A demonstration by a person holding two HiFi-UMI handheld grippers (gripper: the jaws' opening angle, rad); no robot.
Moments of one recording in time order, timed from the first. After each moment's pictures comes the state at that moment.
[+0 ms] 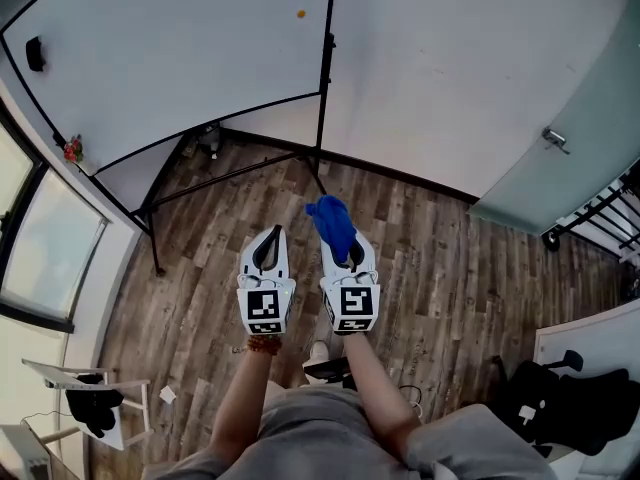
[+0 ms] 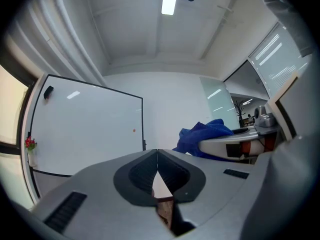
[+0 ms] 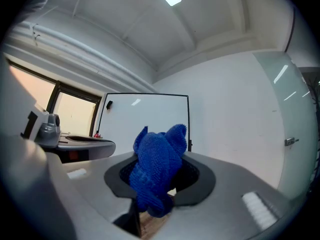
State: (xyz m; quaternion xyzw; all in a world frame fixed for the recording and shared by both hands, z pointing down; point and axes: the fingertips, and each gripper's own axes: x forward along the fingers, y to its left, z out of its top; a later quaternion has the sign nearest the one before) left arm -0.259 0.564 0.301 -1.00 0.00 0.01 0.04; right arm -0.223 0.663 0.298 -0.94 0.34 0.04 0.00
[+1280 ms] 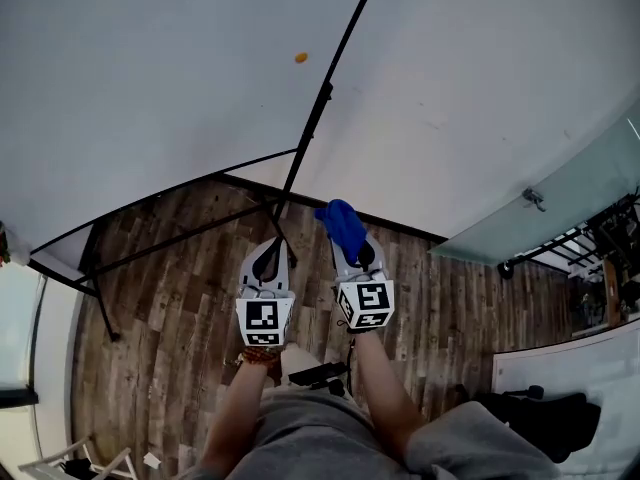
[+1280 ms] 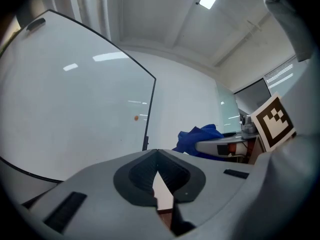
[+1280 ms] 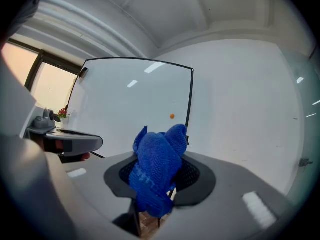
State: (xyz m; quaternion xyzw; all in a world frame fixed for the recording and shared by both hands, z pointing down) left arm 0.086 0.402 0.336 -1.00 -0.07 0.00 -0.07; right arm 0.139 0.518 0.319 -0.95 0.31 -0.02 -0.08
